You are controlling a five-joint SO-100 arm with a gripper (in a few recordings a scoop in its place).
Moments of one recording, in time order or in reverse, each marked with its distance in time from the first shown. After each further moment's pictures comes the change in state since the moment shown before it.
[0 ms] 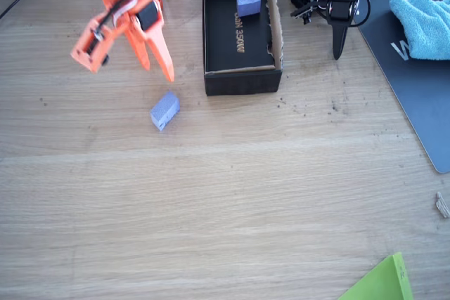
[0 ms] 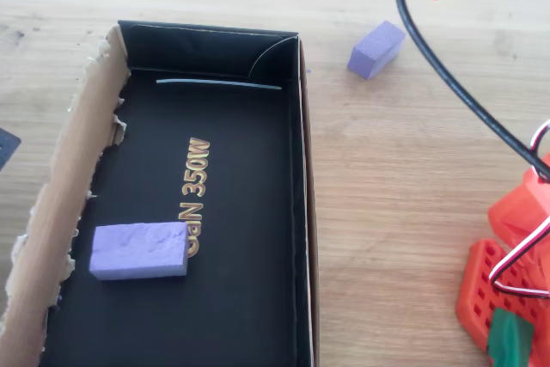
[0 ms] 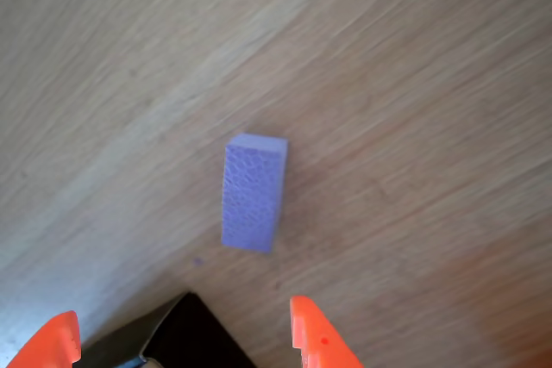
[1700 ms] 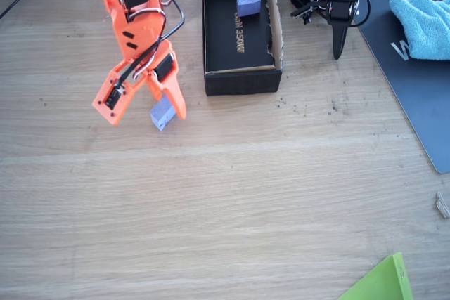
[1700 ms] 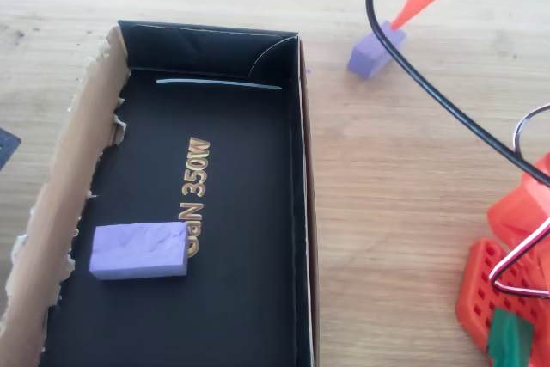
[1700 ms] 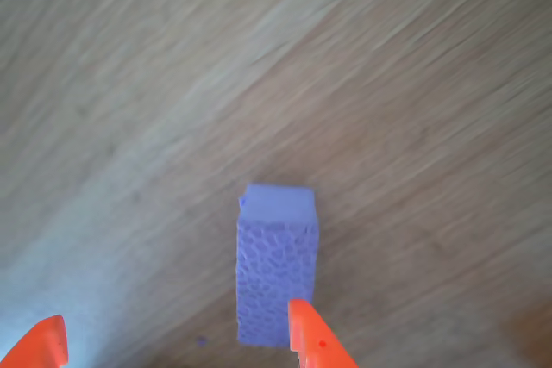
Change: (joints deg) arm 0.4 -23.6 -12.4 -4.0 -3.3
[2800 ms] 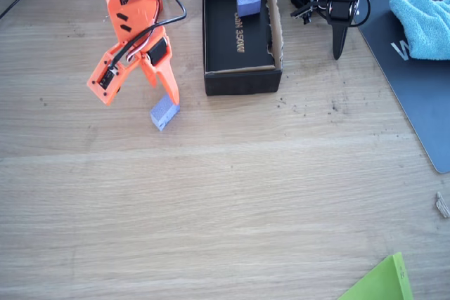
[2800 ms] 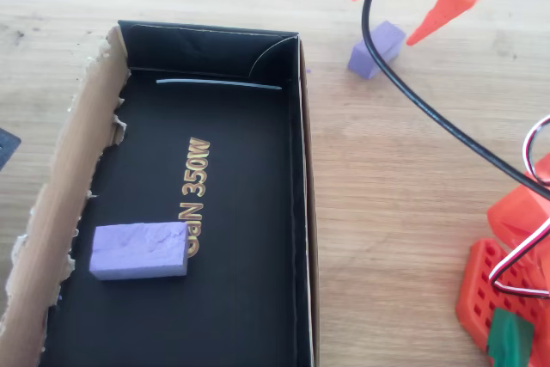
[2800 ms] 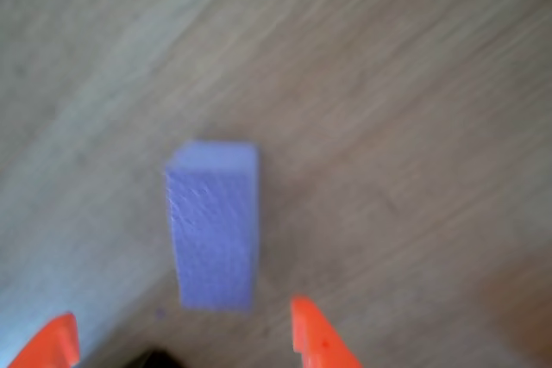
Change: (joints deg) arm -1.1 12.8 16.7 -4.0 -1.8
